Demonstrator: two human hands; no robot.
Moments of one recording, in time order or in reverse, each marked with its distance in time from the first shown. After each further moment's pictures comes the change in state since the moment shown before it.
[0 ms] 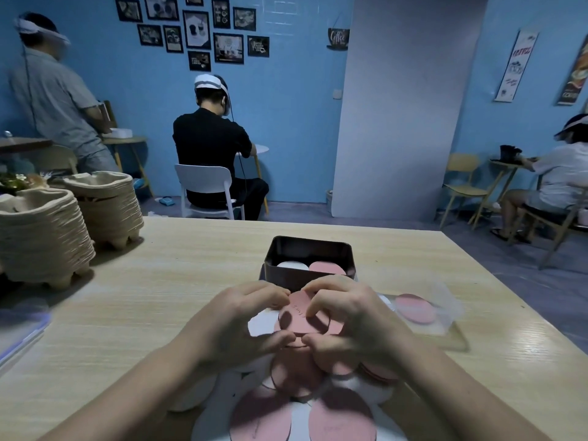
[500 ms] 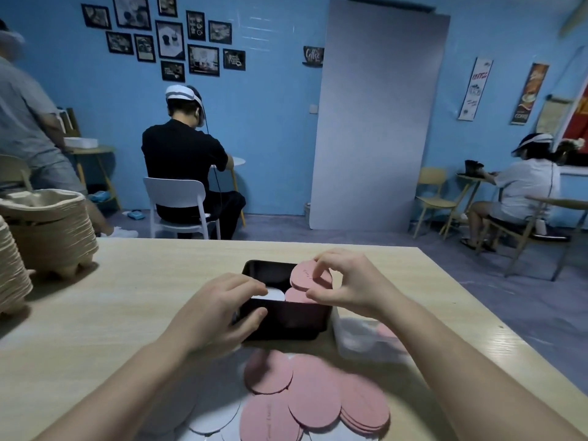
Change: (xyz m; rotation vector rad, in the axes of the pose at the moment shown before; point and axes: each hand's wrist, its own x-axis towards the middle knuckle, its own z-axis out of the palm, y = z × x) left_hand 0.050 -0.058 0.020 0.152 0.000 -0.084; right_hand 0.050 0.096 -0.044 -0.078 0.019 0.255
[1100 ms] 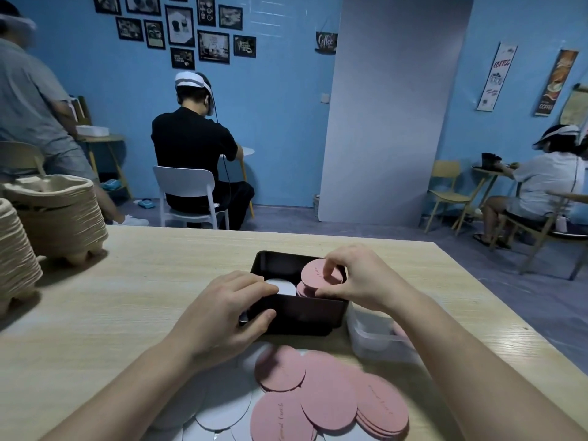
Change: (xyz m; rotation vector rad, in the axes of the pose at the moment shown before) left_hand -0.012 -0.001 0.003 0.036 -0.029 -0.056; right_hand 0.018 0.011 0.014 -0.213 -0.125 0.086
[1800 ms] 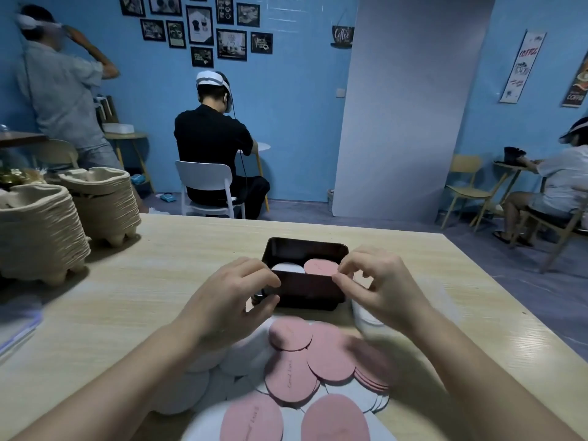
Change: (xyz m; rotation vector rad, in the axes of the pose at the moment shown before) left_hand -0.024 0.031 -0.028 0.041 0.068 0.078; right_hand -0.074 -0.045 -0.013 0.189 0.311 -0.187
